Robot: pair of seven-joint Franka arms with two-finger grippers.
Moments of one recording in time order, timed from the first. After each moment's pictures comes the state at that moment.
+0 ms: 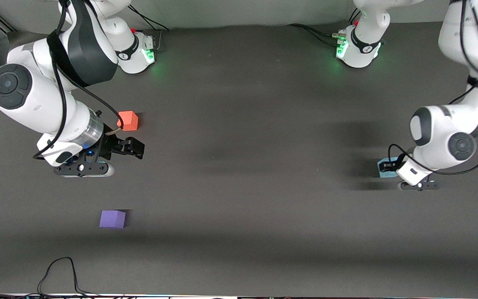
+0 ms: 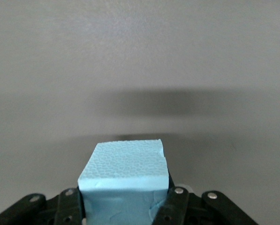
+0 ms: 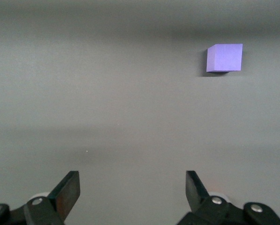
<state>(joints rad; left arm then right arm) 0.10 0.34 -0.05 -2.03 0.01 2.25 0.03 0.48 0.27 -0.20 -1.49 0.09 1.75 0.30</state>
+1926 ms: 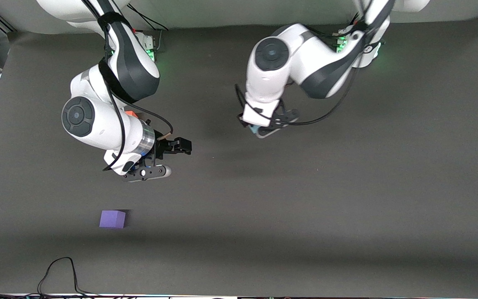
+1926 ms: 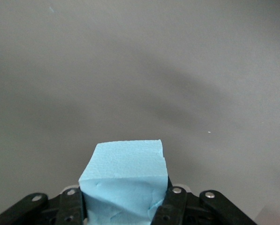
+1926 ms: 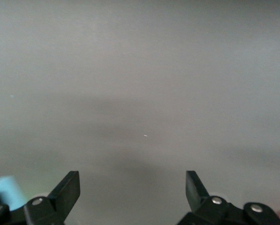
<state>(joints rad) -0.42 0.42 -0.46 -1.58 0.08 1.98 -1.43 0.57 0.39 -0.20 -1.50 0.36 1.85 0.23</state>
